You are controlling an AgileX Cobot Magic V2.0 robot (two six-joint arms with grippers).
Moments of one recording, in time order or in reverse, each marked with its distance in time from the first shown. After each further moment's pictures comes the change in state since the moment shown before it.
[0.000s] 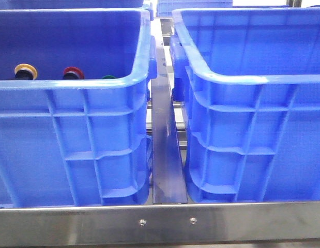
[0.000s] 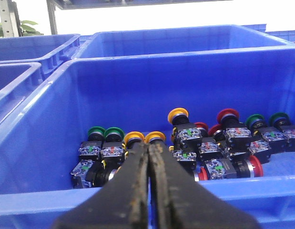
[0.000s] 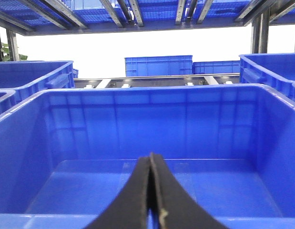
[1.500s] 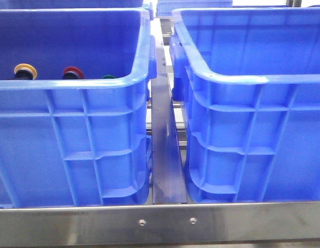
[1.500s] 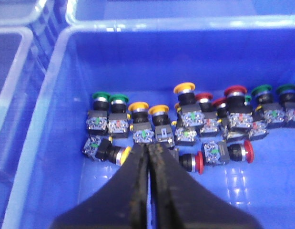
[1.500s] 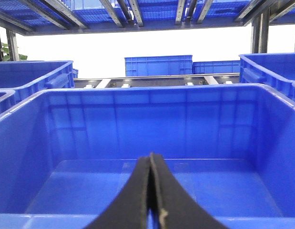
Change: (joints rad) left arm 0.000 0.724 -0.894 -0.039 0.726 0.000; right arm 0.000 0.000 0.000 0.000 0.000 0.000
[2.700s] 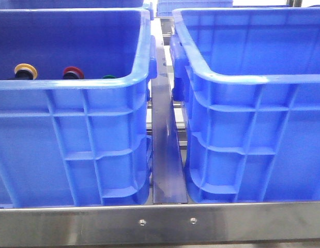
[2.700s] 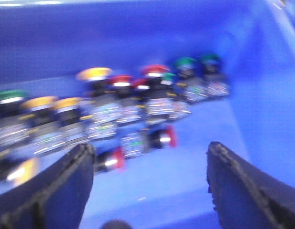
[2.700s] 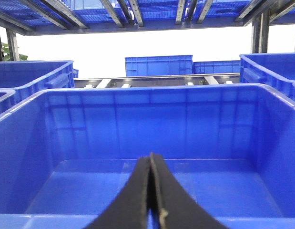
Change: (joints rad) left arm -0.220 0.410 -0.225 -0.196 0.037 0.096; right arm 0.000 0.000 0.000 0.000 0.000 0.000
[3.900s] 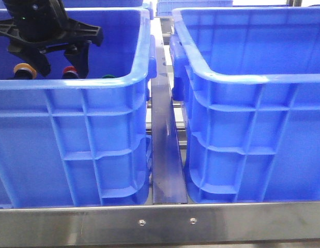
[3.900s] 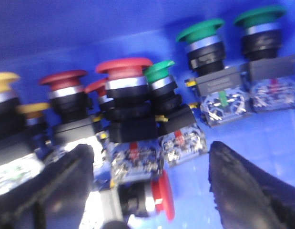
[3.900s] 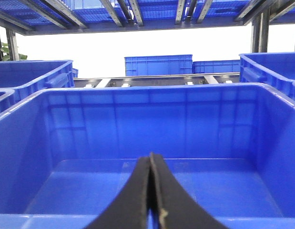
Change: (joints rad) left arm -0.189 0.643 -0.287 0.408 -0.030 -0.460; right arm 0.000 0.000 0.000 0.000 0.000 0.000
